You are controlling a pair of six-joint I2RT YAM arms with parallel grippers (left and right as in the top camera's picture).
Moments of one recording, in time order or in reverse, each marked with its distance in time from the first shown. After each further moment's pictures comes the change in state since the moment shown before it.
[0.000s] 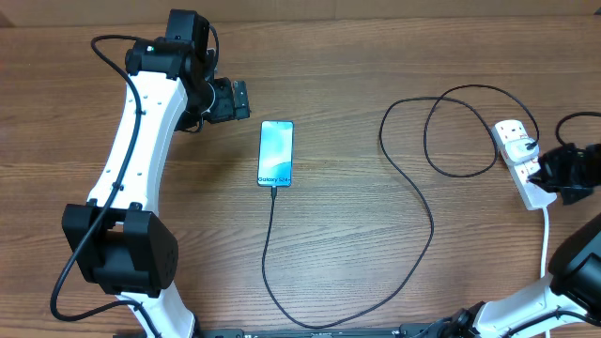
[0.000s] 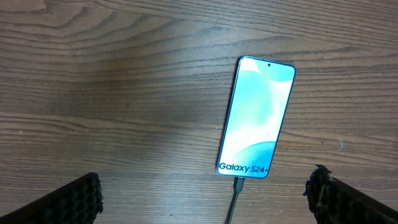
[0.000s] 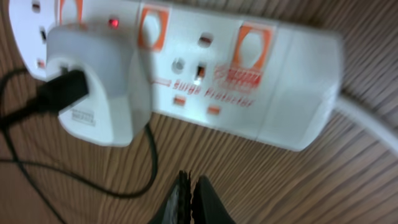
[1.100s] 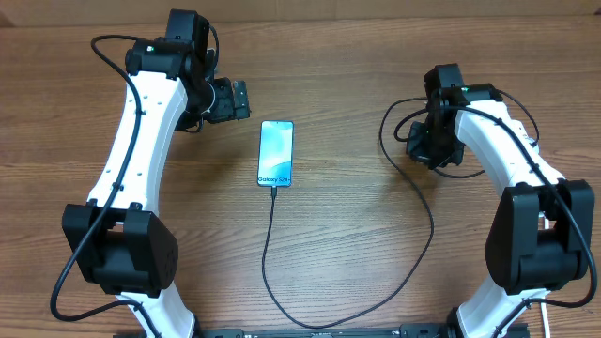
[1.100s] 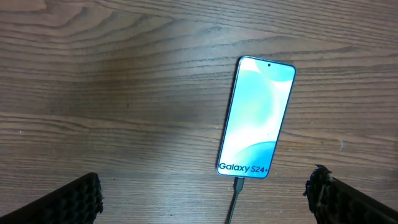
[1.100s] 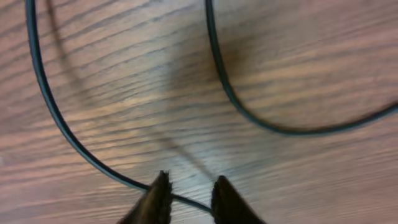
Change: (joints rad) left arm 0.000 0.000 0.000 0.000 0.000 0.000; right arm 0.764 0.000 0.000 0.024 0.326 -0.153
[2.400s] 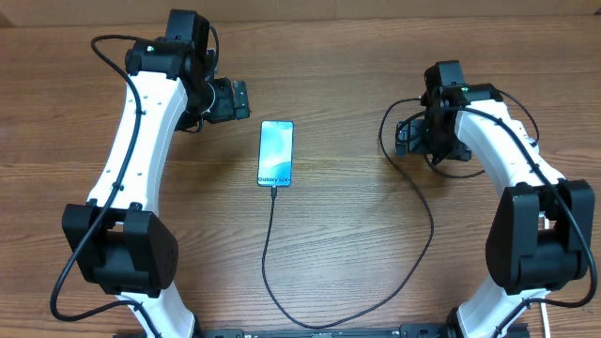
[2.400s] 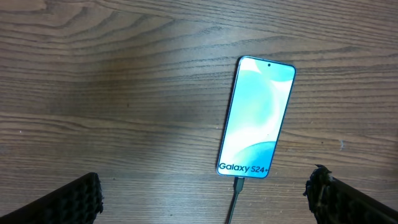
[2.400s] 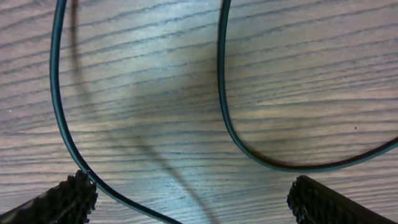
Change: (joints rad) left arm 0.000 0.000 0.000 0.000 0.000 0.000; right arm 0.000 0.000 0.000 0.064 0.026 -0.135
